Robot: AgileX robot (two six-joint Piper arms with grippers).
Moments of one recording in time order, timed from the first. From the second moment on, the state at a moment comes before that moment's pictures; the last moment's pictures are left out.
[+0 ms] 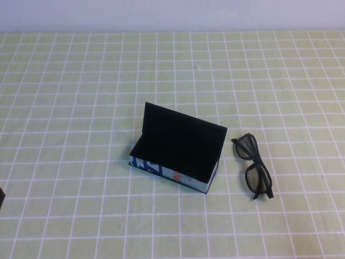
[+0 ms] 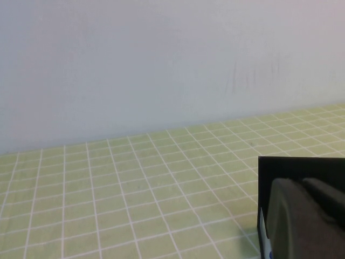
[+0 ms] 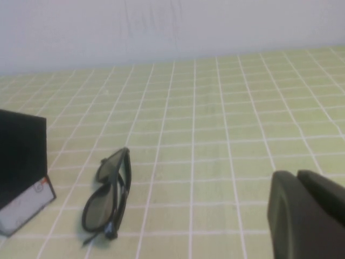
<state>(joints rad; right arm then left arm) 0.09 -0.01 0.03 0.27 0.16 -0.09 0.00 0.12 -0.15 -1.33 0.33 1.34</state>
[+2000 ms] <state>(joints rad) 0.09 -0.01 0.03 0.28 0.33 -0.04 -0.08 -0.01 0.02 0.04 -0.17 0.04</state>
